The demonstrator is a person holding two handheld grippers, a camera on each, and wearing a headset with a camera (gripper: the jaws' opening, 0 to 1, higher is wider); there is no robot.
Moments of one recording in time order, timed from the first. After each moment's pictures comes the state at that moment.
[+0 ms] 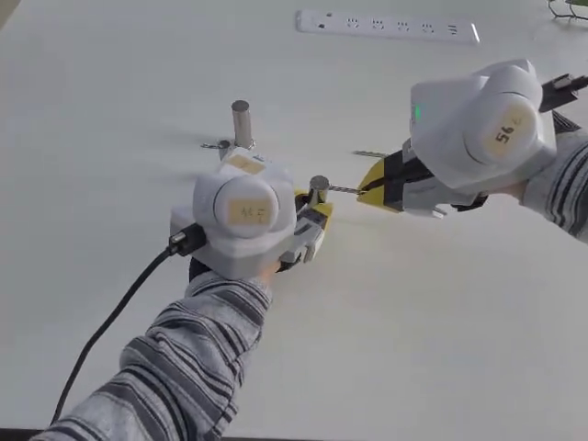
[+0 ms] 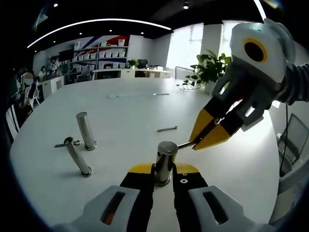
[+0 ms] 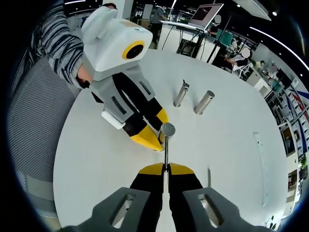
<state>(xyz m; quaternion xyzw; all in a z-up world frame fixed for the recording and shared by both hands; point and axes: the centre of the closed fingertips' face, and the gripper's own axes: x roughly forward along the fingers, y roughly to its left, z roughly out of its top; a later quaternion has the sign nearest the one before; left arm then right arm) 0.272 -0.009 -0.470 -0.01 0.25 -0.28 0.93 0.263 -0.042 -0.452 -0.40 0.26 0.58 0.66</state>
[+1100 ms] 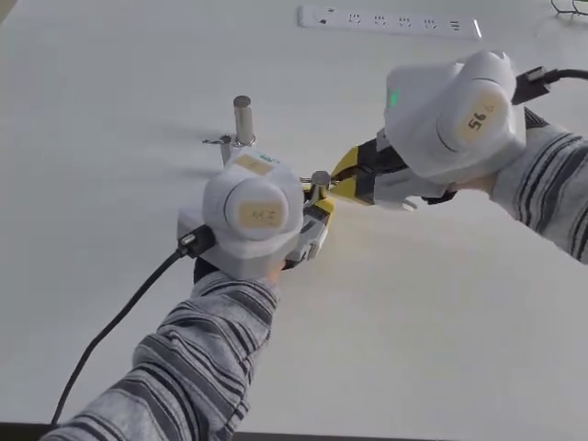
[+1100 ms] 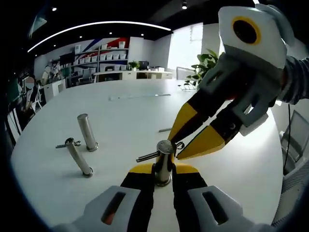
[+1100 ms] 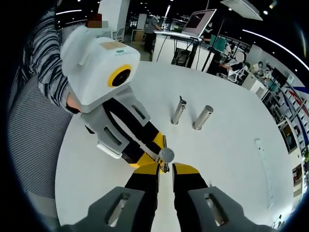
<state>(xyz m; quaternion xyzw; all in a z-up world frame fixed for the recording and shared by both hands) 0.272 -0.008 -0.471 0.01 0.24 -0.27 0.93 0.261 -0.008 -0.442 -0.35 0.24 0.58 0.69</state>
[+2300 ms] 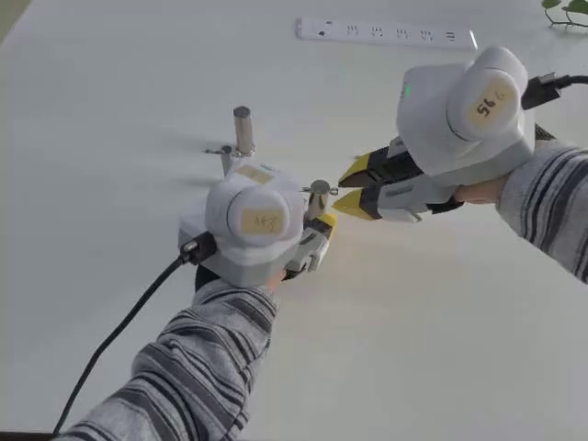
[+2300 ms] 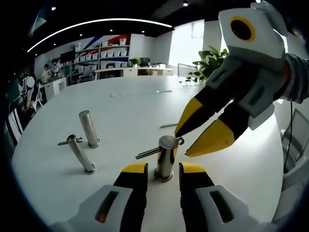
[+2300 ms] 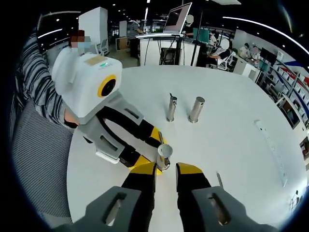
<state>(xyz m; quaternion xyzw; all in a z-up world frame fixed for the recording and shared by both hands) 0.269 -0.004 -0.474 0.02 0.26 -0.26 0.93 0.260 -0.014 -0.440 -0.27 0.29 0.56 0.73</state>
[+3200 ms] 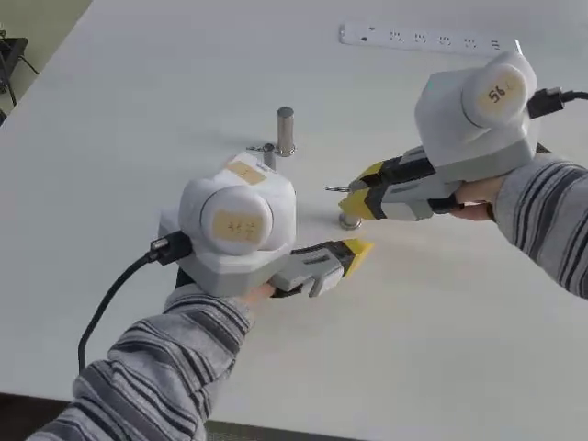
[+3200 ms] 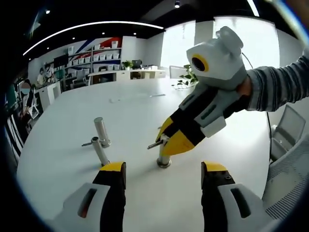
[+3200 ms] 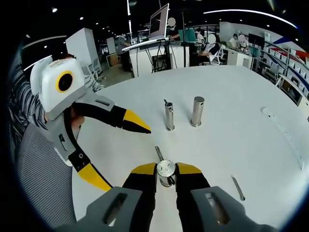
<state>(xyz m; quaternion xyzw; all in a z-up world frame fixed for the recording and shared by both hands) 0.234 0.024 -0.443 0.02 0.25 -0.30 0.92 0.264 0.011 -0.454 -0.19 0.32 0.55 0.75</state>
